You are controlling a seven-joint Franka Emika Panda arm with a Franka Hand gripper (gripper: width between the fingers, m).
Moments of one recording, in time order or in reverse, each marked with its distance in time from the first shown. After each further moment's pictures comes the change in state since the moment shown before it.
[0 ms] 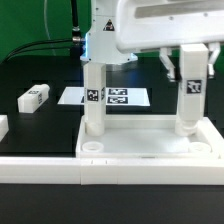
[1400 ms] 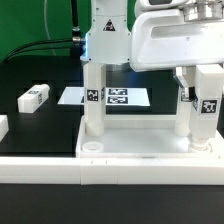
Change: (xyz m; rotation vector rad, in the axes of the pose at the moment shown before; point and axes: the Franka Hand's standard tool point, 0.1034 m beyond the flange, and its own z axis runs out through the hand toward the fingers) arm -0.007 -0.013 0.023 0.001 -0.016 -0.032
